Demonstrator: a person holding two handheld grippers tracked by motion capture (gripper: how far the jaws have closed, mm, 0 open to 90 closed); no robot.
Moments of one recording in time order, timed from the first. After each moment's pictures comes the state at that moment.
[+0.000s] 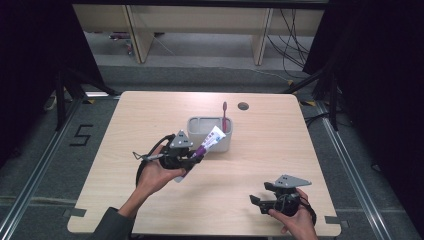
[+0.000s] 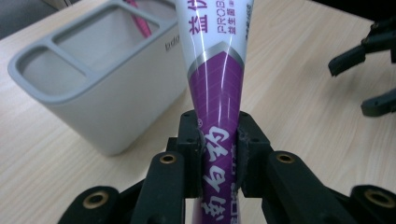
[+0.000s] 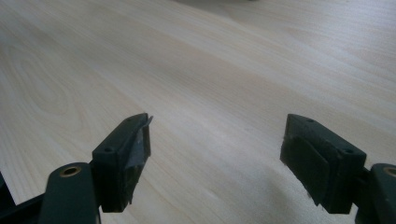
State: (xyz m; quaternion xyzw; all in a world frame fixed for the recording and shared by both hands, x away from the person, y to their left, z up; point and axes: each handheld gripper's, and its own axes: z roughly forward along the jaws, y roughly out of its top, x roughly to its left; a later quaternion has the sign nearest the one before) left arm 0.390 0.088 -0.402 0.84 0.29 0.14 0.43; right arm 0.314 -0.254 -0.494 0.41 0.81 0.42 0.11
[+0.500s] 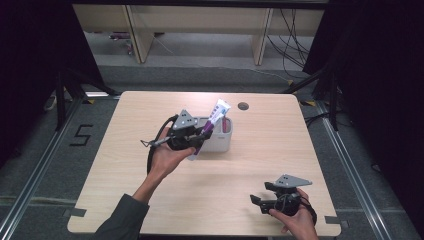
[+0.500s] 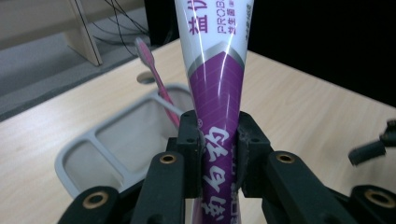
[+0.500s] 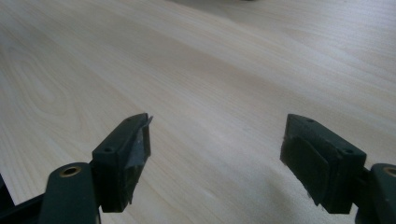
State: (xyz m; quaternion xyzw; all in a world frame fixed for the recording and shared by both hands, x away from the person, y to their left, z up) left arm 0.424 0.071 -0.375 0.77 0.31 0.19 0.52; right arm 0.314 -0.255 -0.494 0.41 0.80 0.42 0.11
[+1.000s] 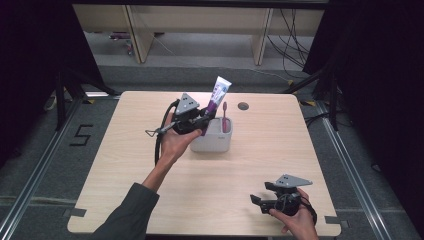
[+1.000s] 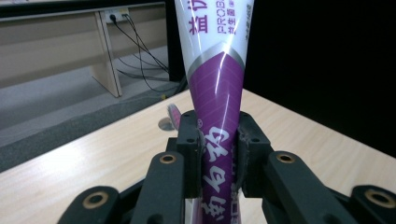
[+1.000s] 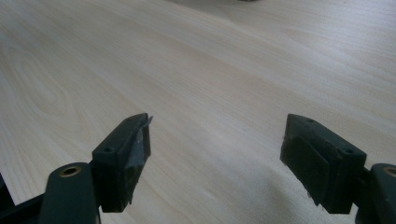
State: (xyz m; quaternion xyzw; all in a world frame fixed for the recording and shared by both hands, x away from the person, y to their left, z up) left arm 0.455 0.059 -0.357 0.73 0.33 0.22 0.56; right arm 0.314 -0.255 -0.494 0.41 0.80 0.42 0.11
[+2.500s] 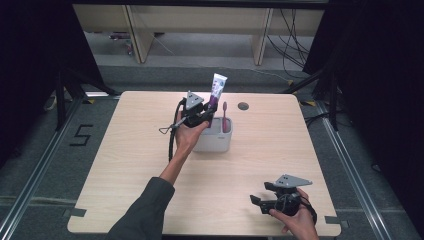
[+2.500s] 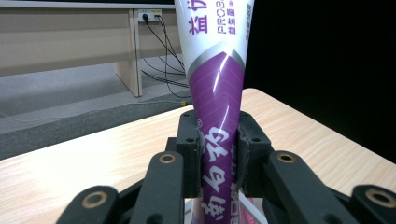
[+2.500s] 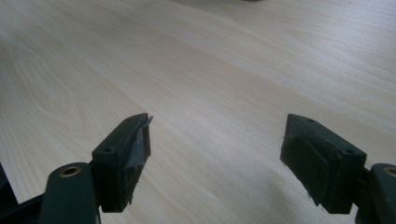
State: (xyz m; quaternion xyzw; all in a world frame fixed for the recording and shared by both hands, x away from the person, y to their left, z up) left arm 0.511 0.044 -0.412 0.68 0.39 0.24 0.57; right arm 0.314 -0.256 -0.493 0.40 0.81 0.41 0.11
